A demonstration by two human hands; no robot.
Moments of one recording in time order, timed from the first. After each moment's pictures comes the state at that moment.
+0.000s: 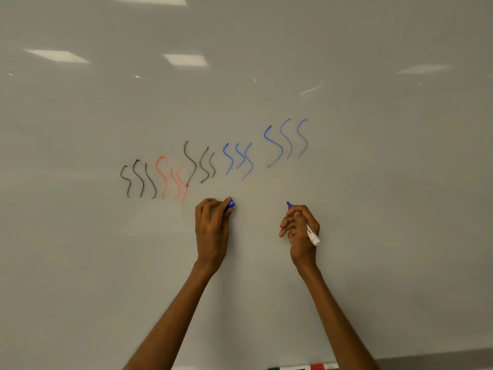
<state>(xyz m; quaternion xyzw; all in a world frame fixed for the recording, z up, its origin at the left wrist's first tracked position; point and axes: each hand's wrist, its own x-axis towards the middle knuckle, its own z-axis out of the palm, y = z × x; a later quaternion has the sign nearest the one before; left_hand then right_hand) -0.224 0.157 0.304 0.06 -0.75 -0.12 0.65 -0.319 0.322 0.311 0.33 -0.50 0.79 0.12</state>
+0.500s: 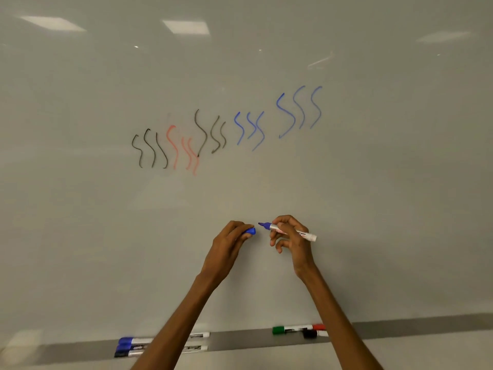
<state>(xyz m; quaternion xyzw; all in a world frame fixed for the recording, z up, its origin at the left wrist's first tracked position) -0.179 0.166 0.217 -0.03 -0.88 -0.23 0.42 -0.279 0.328 0.243 0.34 -0.55 0.76 -0.09</state>
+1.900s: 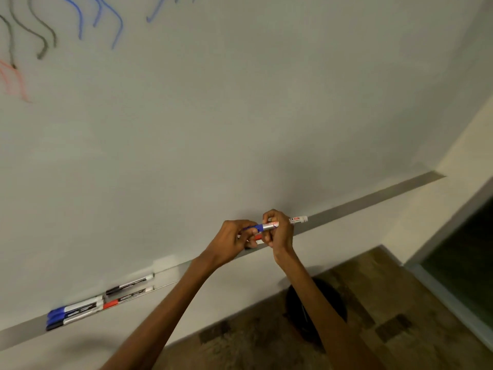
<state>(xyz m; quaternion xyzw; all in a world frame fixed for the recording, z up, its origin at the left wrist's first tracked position) -0.232 0.324 0.111 -0.10 -0.89 -0.43 0.10 -0.288 0.456 0.105 -0.04 -0.56 0.82 -0.12</state>
